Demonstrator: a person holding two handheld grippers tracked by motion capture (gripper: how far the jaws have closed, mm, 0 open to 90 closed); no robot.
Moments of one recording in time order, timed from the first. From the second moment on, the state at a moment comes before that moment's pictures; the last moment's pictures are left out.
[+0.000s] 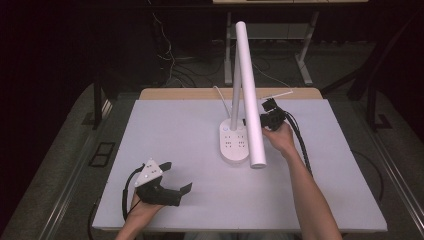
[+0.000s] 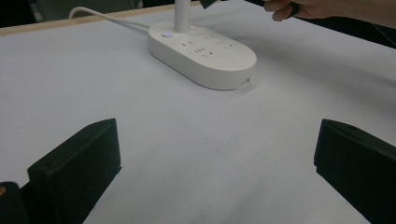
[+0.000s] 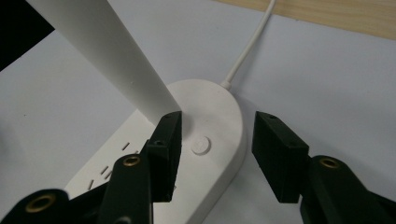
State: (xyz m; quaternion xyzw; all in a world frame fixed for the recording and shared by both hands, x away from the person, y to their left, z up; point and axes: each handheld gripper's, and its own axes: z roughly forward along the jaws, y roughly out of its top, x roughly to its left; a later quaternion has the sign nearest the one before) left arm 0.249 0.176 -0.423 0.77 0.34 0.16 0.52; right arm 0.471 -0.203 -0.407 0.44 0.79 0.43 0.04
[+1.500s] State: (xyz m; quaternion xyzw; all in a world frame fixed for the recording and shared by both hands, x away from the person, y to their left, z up) left arm 0.248 0.175 -0.422 0.77 0.34 0.17 0.52; right arm 0.476 -0.188 -0.438 0.45 0.76 0.46 0.00
